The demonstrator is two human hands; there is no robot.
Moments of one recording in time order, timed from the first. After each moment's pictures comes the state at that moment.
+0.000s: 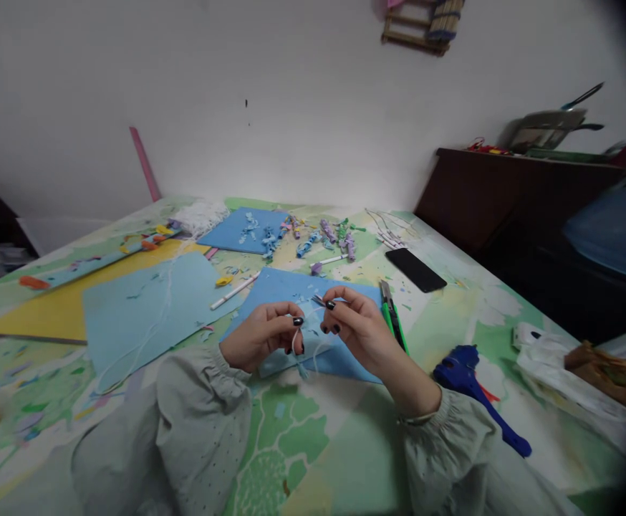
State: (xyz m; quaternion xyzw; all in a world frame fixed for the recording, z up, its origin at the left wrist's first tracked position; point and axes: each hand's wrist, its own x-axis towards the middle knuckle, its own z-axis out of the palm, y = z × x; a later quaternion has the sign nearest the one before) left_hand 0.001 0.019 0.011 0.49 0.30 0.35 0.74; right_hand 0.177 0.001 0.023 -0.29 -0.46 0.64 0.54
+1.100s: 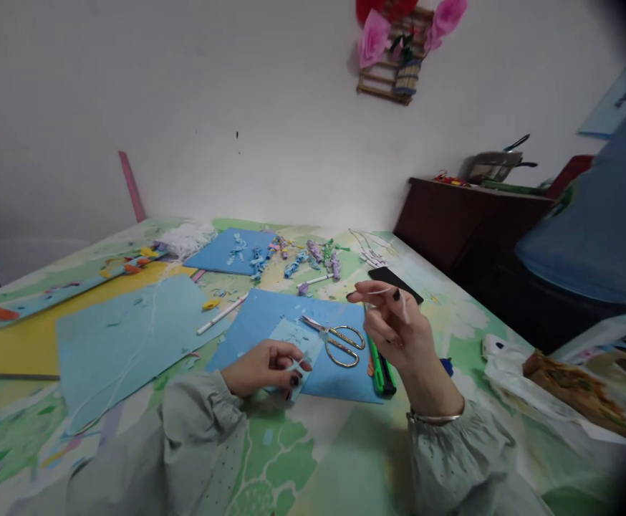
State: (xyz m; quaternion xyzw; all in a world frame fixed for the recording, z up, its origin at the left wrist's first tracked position) left_hand 0.003 0.030 -0.017 0.62 0.27 0.22 0.71; right_hand 0.228 -0.008 0.069 -0.28 -0.53 0.52 0.61
